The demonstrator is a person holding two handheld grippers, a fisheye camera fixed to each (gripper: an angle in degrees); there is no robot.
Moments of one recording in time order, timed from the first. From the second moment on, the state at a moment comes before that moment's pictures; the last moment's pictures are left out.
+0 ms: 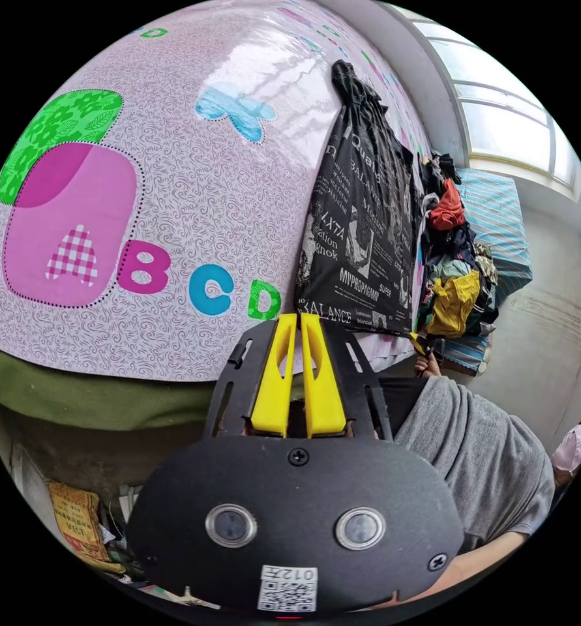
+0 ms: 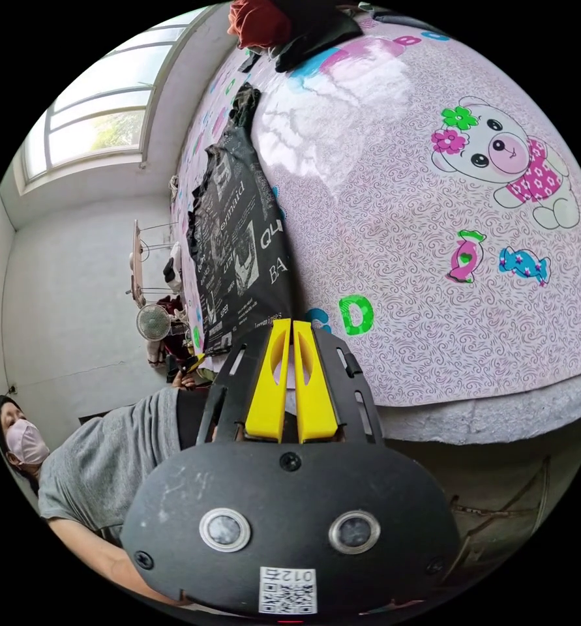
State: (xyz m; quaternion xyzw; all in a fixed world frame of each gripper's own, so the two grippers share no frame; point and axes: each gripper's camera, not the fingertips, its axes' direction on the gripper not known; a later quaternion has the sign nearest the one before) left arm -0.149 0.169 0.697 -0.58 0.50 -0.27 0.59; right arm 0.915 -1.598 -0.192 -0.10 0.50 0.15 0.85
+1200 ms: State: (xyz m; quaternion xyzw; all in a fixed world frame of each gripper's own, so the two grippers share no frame) left arm -0.099 0.031 0.738 -0.54 0.49 -0.16 0.67; right arm 0.882 -1.844 -0.480 -0.21 0.60 0.07 0.77
